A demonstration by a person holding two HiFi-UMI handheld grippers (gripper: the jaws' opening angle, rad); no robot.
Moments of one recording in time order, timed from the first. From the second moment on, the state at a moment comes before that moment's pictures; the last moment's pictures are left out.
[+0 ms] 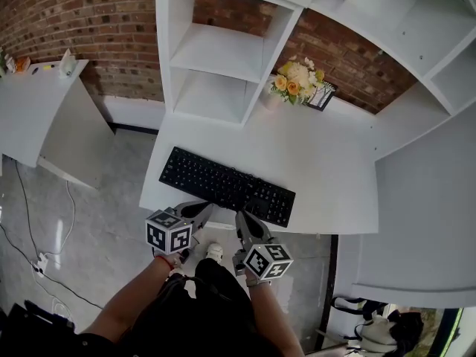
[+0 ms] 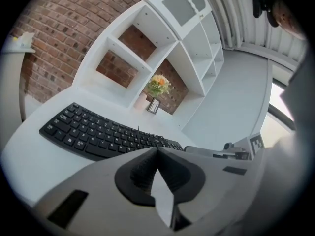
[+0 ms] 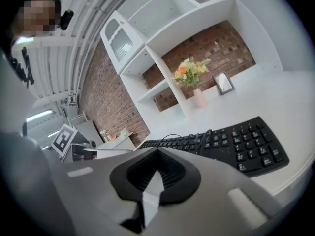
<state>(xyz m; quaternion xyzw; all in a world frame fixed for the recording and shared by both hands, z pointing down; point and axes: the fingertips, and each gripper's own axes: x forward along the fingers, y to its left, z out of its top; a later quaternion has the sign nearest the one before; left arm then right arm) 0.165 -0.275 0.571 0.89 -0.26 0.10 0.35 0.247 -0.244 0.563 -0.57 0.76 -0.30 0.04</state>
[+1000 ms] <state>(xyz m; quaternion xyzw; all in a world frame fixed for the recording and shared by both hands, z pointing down) 0.107 -0.259 0.449 0.95 -0.30 0.03 0.13 0.222 -0.192 0.440 -0.64 0.76 -0.06 0.04</state>
